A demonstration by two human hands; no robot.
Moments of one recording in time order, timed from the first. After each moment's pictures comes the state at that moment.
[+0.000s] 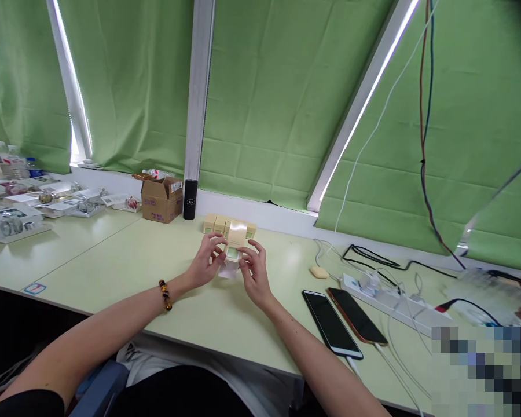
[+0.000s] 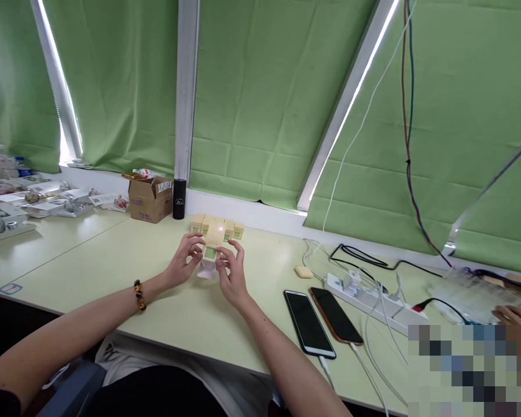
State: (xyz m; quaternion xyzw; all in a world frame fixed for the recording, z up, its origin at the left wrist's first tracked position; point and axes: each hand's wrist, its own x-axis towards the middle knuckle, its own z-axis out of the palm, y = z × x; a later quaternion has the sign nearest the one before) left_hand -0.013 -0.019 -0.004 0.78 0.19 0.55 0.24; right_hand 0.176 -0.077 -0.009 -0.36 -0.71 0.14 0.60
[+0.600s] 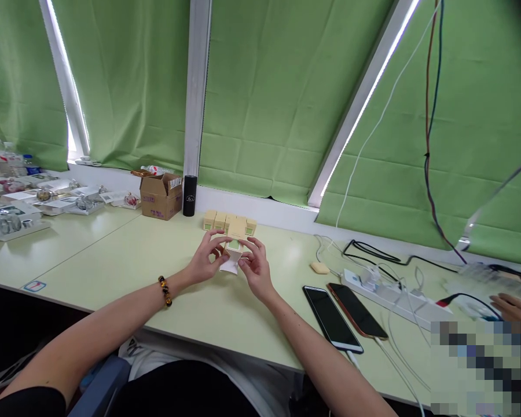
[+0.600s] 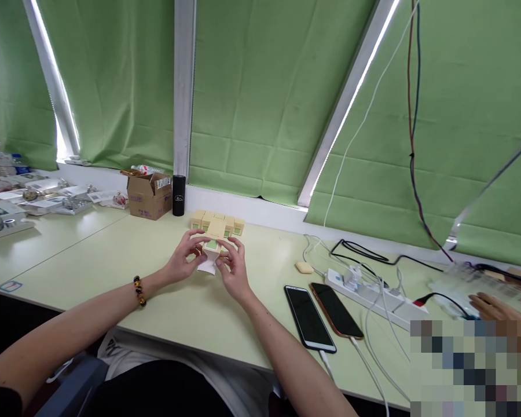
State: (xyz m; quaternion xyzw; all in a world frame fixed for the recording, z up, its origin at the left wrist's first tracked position) left_hand -0.015 -0.021 -0.002 0.79 0.18 0.53 0.26; right_hand 0.182 -0.074 -0.009 -0.33 -0.68 0.24 0.61
